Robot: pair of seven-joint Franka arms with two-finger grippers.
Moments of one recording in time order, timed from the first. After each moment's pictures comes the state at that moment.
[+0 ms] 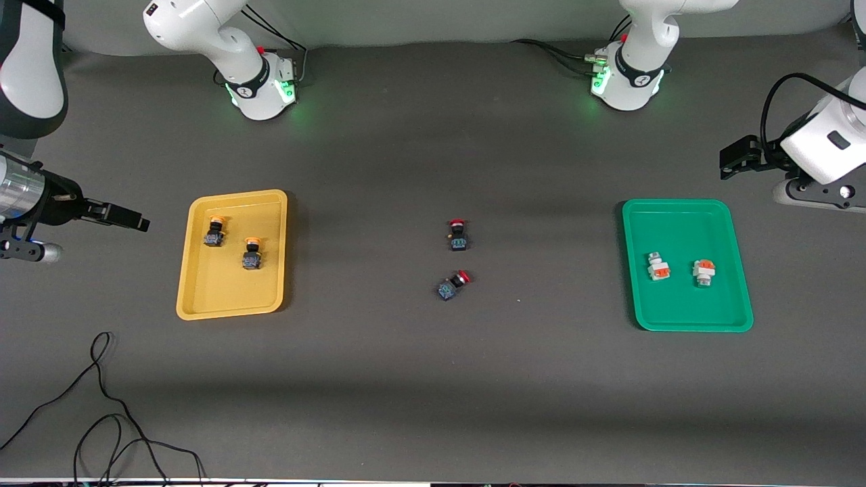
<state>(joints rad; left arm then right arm) -0.06 0.01 -0.03 -1.58 0.03 1.45 0.07 0.77 0.06 -0.88 -1.75 0.11 1.66 0.08</state>
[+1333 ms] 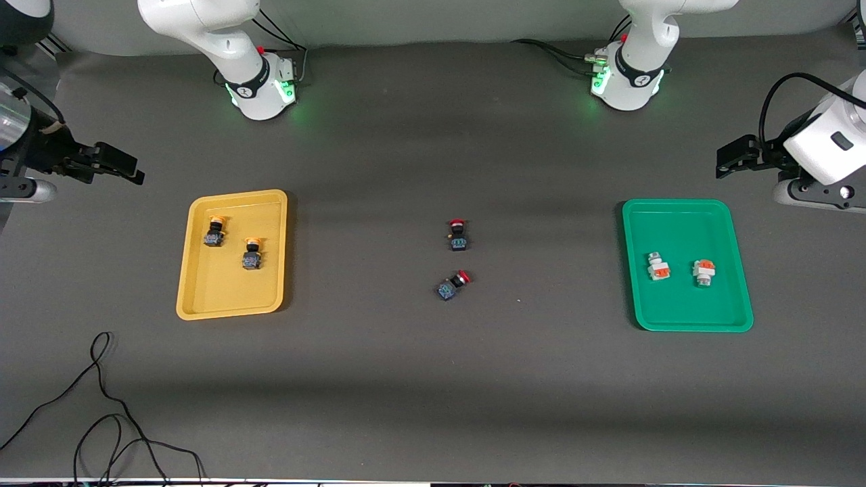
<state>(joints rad) -0.06 0.01 -0.01 -1.59 -0.01 1.44 0.06 0.23 -0.12 -0.25 -1.75 0.03 1.55 0.07</state>
